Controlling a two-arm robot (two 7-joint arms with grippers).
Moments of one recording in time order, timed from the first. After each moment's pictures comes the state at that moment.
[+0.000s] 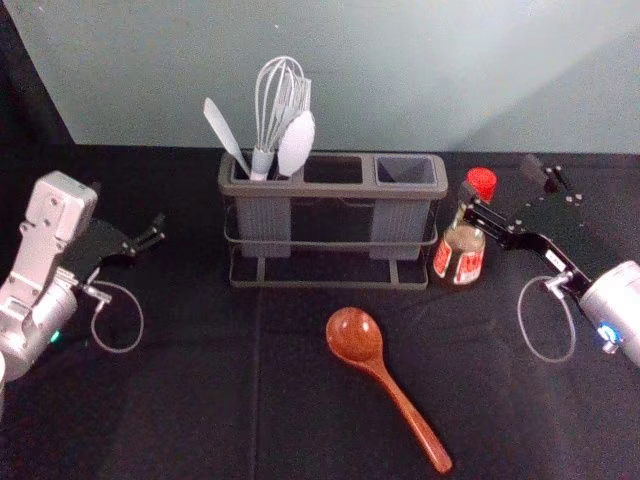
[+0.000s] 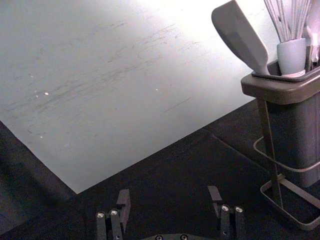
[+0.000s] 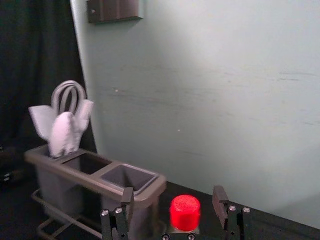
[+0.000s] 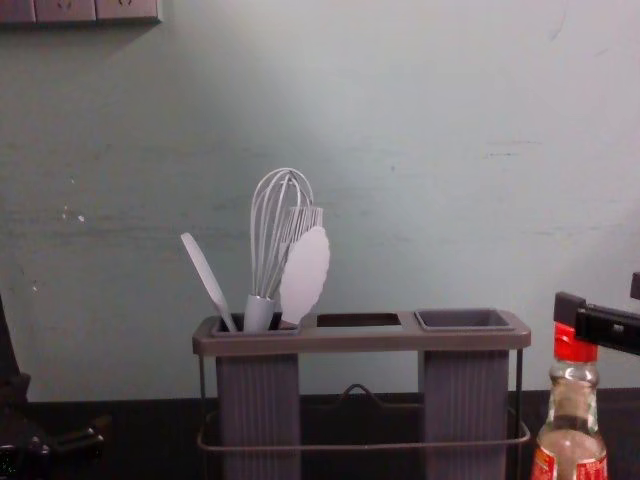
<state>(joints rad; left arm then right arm) -0.20 0.60 0.45 -1.41 -0.25 -0.12 0.03 0.03 0.40 -0.14 -1.67 0.34 -0.06 0.33</state>
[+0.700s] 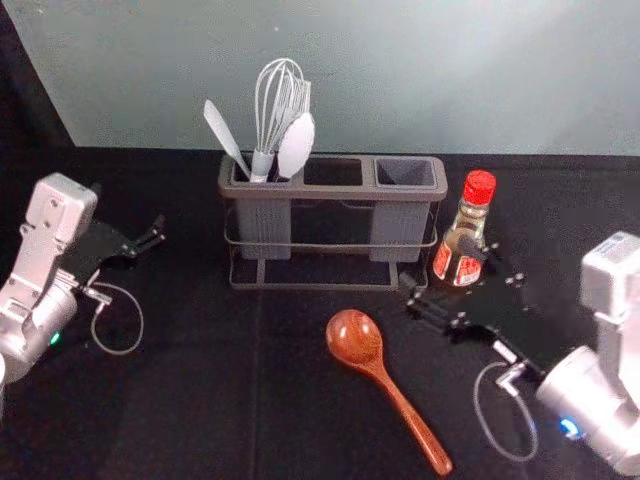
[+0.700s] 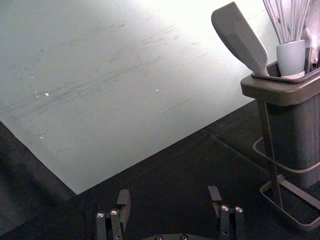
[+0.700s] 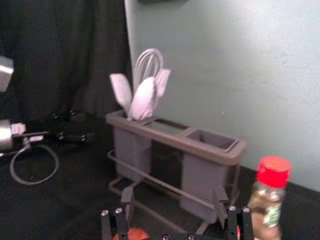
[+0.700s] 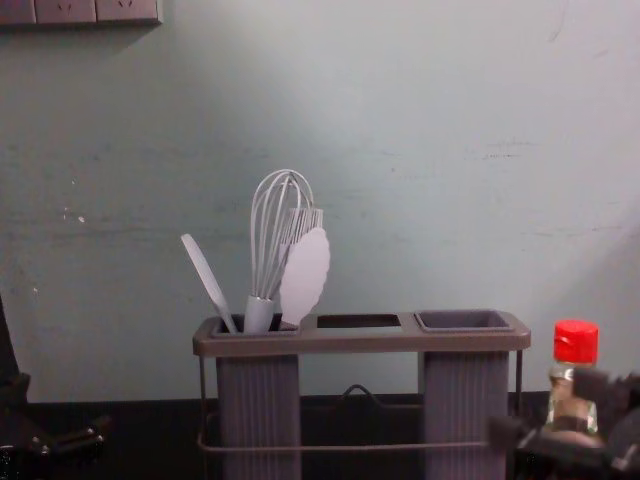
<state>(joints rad) -0.20 0.60 0.45 -1.41 -0.25 -0.12 0.03 -0.15 0.42 -0.21 -1.81 0.26 -0.07 0.33</state>
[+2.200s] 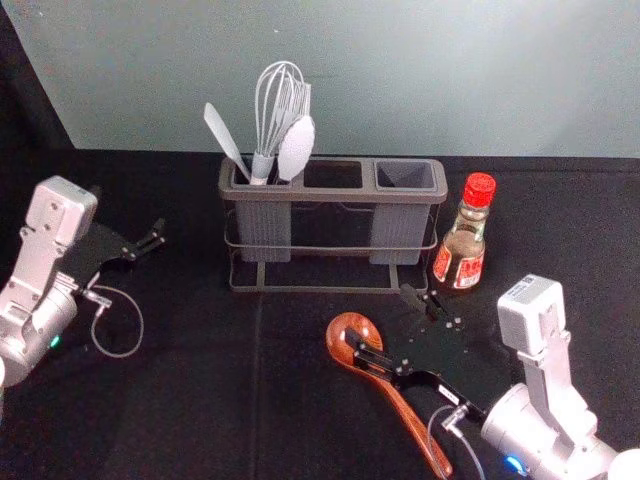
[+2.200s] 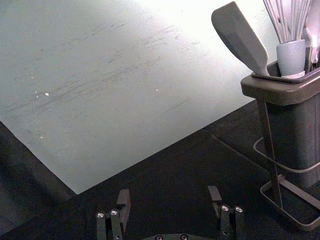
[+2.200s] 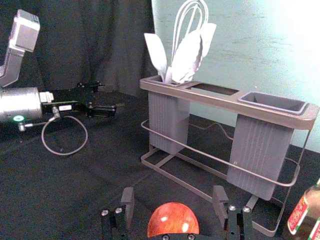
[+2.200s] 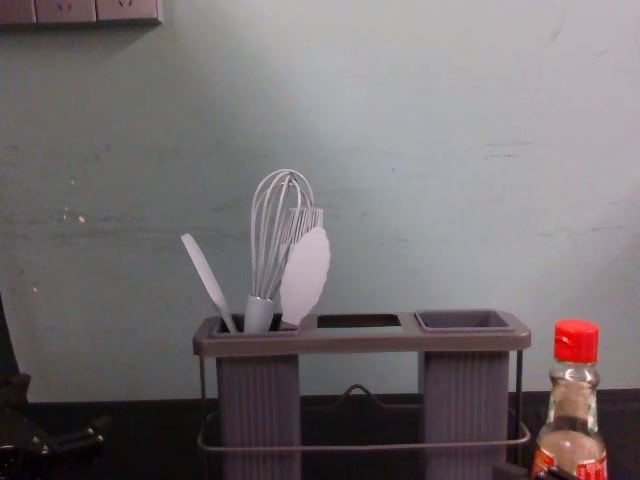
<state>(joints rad) -0.20 0.60 0.45 -1.41 -0.25 -0.12 0.03 -0.14 0.37 -0.32 -1.73 0.19 -0.05 0.34</state>
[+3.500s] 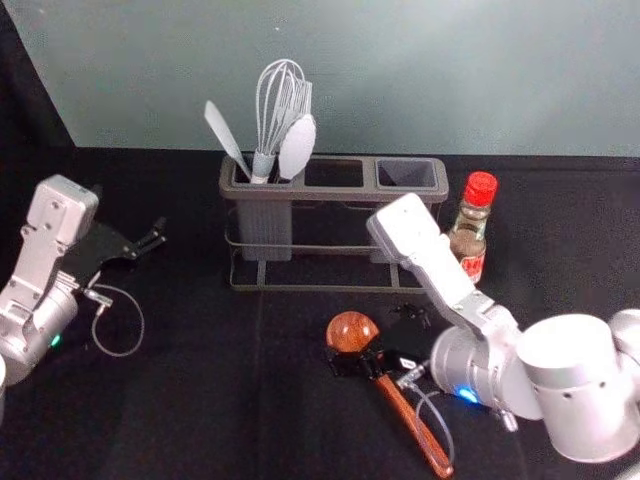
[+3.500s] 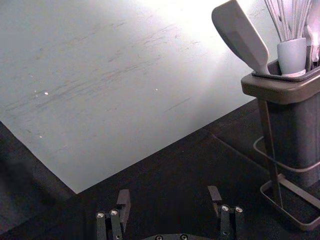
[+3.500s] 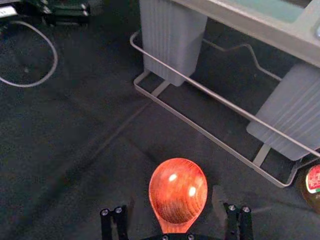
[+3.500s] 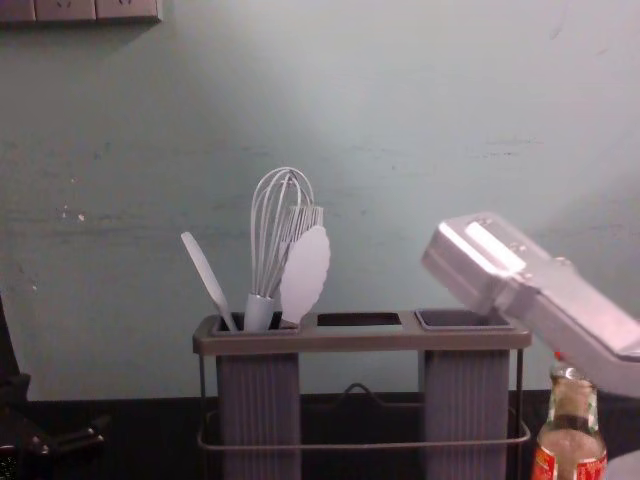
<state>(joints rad) -0.20 0.60 0.45 -1.41 -0.25 -0.12 0.03 0.12 0.30 -0.45 -1.86 0.07 0.87 0.29</state>
